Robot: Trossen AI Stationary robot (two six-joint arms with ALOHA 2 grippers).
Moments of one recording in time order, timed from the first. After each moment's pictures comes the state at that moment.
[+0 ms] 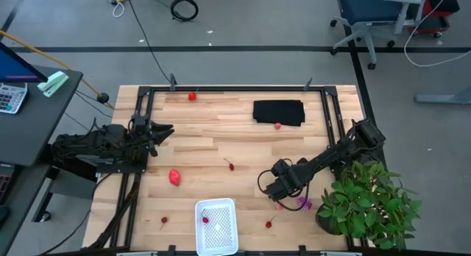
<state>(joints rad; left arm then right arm) -0.07 0.01 0.26 -0.31 -0.45 -0.41 0.45 1.80 1.08 -1.04 0.19 1.36</state>
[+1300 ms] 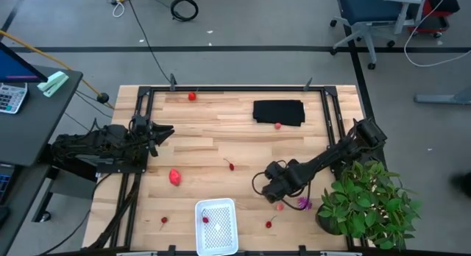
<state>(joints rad) -0.07 0.01 0.26 -0.33 -0.45 -0.44 0.44 1.78 1.09 -0.81 0.28 1.25</state>
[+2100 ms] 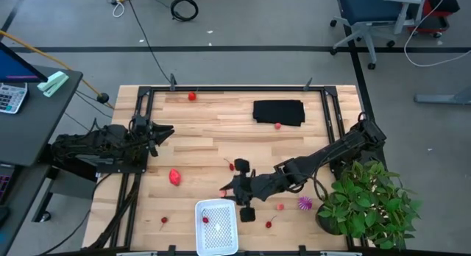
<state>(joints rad) -0.07 0.01 0.26 -0.33 -0.45 -0.44 0.43 1.79 1.47 -0.14 0.27 0.18</state>
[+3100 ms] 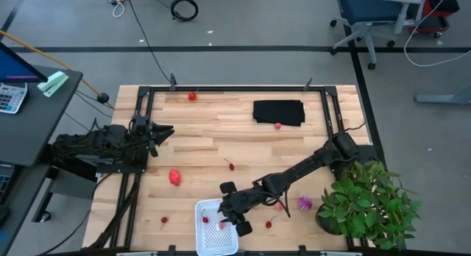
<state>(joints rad) -0.07 0.01 0.26 -0.34 -0.45 -0.43 0.42 2.08 1.47 -0.01 -0.02 0.11</state>
